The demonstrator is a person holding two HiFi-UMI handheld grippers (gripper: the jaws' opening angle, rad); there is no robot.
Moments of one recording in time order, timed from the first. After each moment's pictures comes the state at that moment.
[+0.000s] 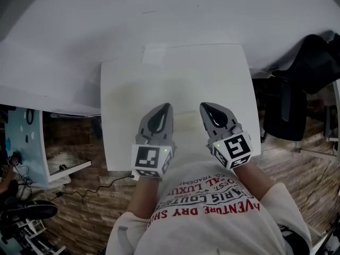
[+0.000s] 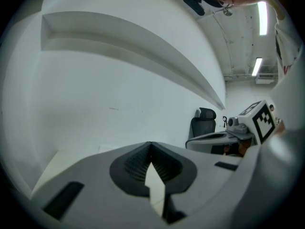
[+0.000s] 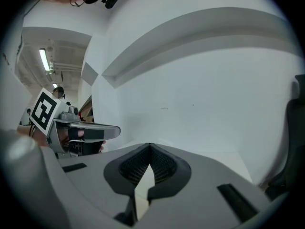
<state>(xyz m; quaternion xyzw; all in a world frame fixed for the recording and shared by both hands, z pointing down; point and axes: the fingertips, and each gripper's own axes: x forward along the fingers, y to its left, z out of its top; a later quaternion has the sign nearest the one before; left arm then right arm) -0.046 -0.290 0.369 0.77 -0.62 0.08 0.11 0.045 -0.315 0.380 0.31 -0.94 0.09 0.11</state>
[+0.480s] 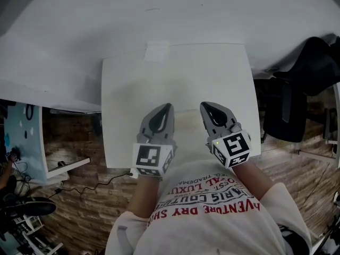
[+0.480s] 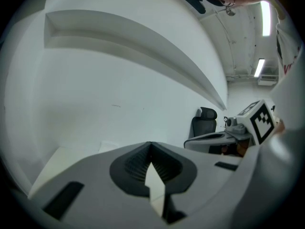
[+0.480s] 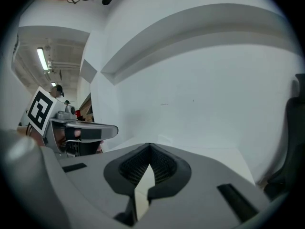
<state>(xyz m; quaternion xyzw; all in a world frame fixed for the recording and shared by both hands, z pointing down) -0.048 -0.283 0.378 0.77 -0.62 0.08 0.12 0.042 -0.313 0.391 0.31 -0.94 0.10 0.12</state>
